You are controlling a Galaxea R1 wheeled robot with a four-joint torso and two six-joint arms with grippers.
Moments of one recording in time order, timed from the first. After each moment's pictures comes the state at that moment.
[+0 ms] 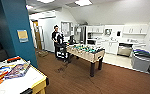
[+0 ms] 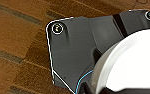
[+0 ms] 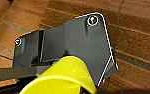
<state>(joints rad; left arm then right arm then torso) 1.51 3.04 -2.83 0.28 -0.02 -0.15 -1.61 2.75 -2.41 0.04 0.19 0.06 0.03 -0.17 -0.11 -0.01</state>
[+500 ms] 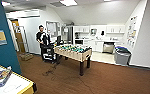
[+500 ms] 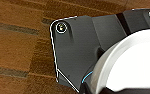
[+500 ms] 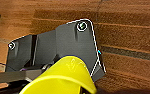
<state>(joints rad) 1.51 3.01 -2.83 0.28 -0.02 -0.15 -1.61 2.64 -2.33 0.05 0.22 0.07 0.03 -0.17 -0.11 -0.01</state>
